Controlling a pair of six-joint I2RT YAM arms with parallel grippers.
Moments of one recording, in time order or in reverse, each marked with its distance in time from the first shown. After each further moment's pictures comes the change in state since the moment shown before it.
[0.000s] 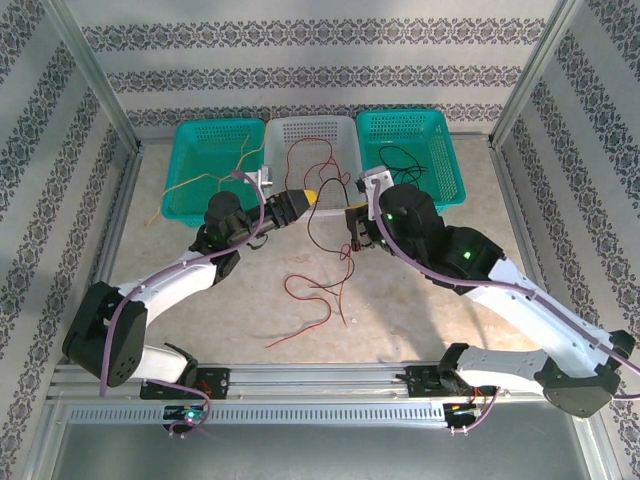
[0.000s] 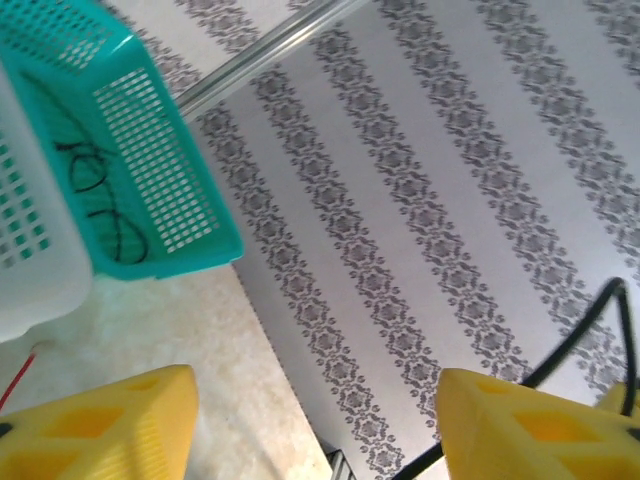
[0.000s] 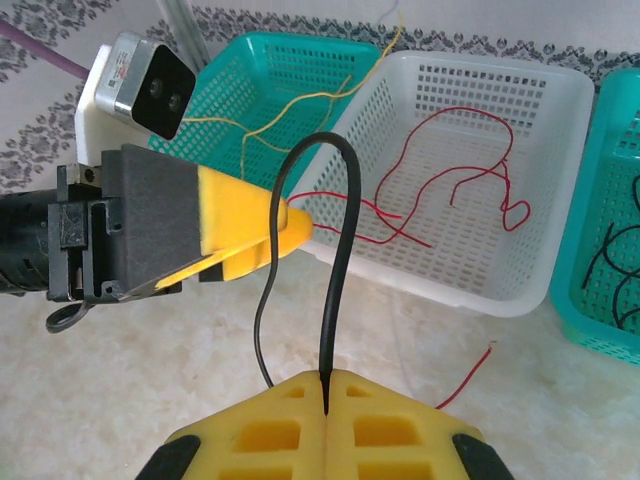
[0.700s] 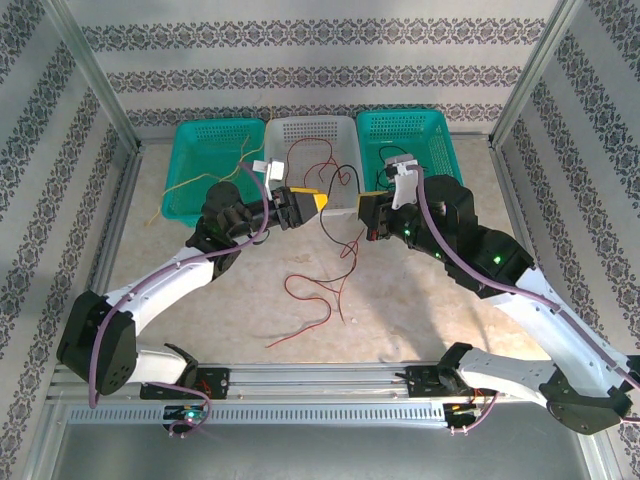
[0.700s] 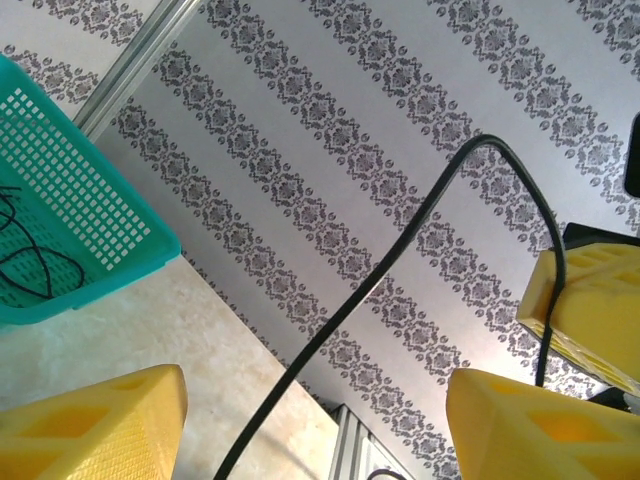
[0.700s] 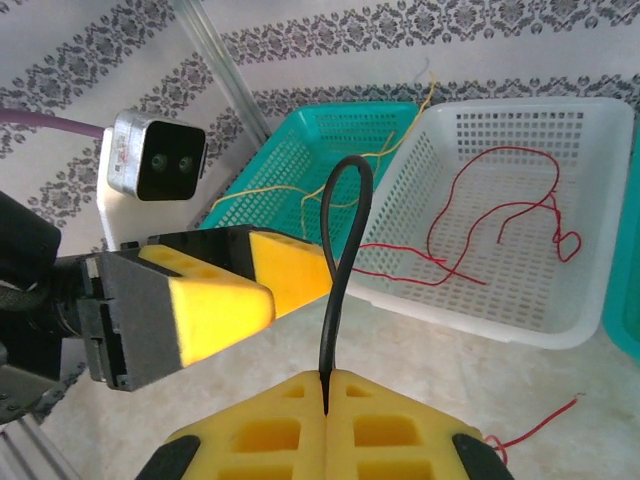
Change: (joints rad) left arm -0.040 -0.044 0.114 -0.130 0.119 0.213; right arm -0.108 -0.077 0.012 0.062 -0.185 0.098
